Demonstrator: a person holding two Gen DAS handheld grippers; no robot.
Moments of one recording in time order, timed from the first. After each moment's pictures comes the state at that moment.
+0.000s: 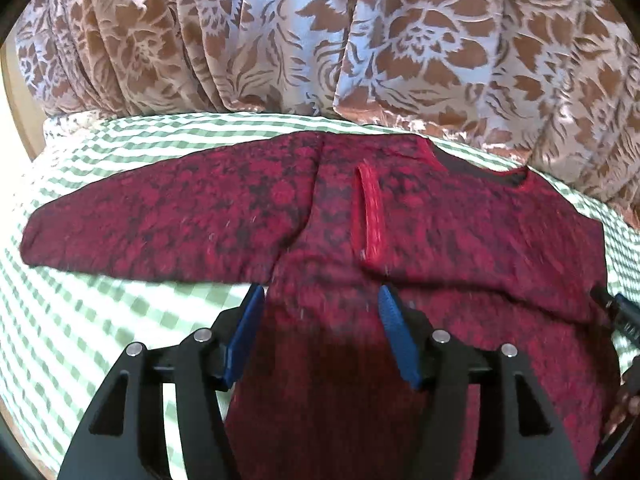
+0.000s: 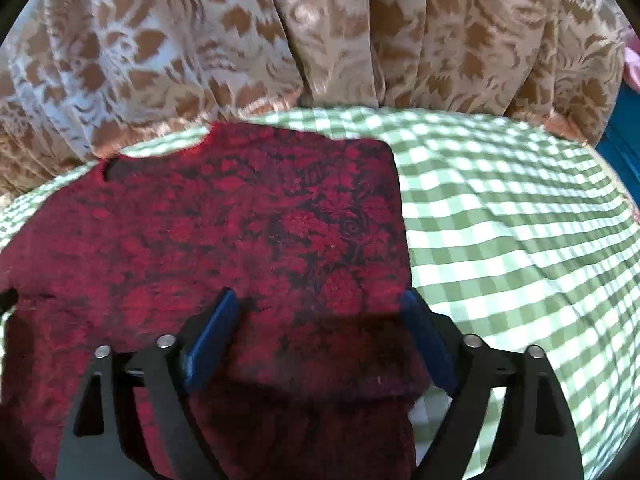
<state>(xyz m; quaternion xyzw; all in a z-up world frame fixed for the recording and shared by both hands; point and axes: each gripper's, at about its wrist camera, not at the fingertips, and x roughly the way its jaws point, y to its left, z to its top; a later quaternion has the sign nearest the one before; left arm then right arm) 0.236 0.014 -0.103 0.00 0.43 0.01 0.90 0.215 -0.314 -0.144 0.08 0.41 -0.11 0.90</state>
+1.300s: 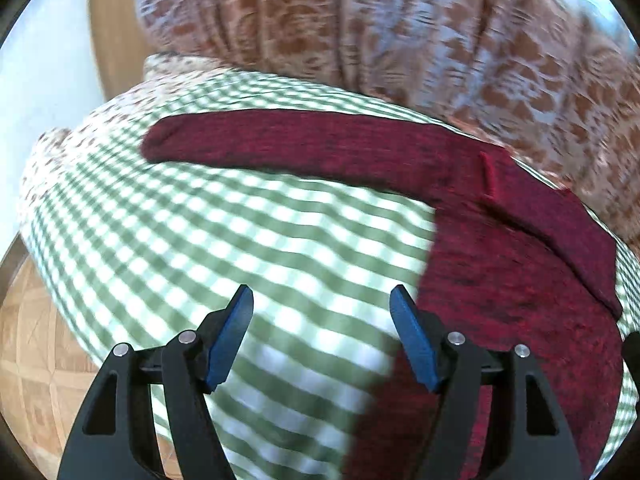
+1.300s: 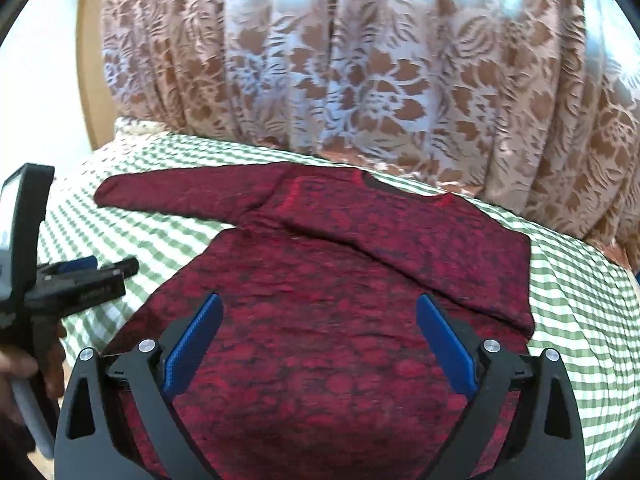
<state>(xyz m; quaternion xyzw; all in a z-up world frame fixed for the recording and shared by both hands) 0.113 0.136 -0.088 -0.08 0.43 0.13 0.89 0.075 -0.114 -0.068 -0.05 0.32 0.10 0.94</state>
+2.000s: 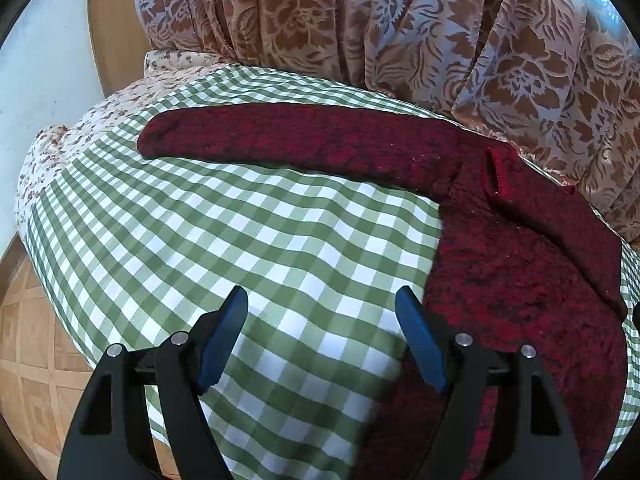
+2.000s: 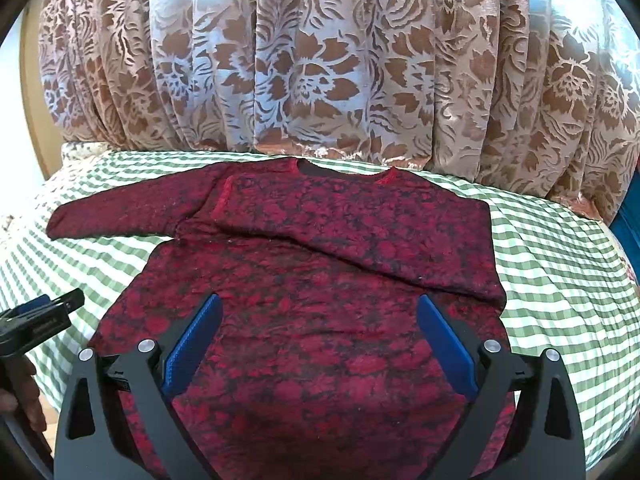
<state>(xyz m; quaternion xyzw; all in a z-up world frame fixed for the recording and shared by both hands) 0.119 0.130 -0.093 -0.08 0.43 0.12 0.89 0.092 -0.151 -0.077 -0.01 0.33 0.00 0.94</state>
